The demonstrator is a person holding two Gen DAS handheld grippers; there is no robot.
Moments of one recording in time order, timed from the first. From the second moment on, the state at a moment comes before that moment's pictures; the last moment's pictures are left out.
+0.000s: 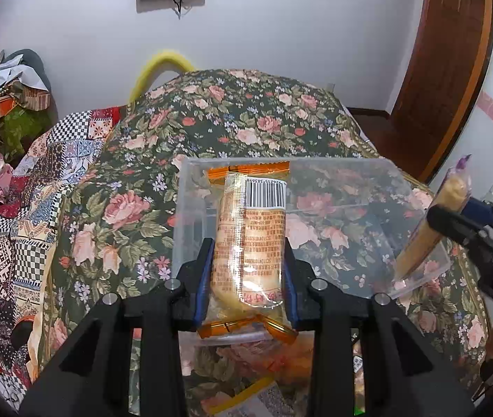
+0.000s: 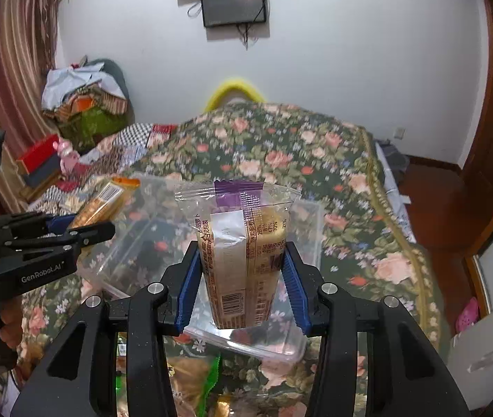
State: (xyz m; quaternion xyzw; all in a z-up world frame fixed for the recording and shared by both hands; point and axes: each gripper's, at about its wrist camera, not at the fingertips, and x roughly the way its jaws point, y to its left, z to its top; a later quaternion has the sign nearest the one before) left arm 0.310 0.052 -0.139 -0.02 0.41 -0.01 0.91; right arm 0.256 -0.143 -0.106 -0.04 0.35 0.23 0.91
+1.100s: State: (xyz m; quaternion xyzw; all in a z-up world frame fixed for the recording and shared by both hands) left arm 0.203 0.072 -0.106 -0.02 0.38 -0.01 0.92; right arm 0.182 -0.162 -0.094 -0.04 0.34 0.25 0.90
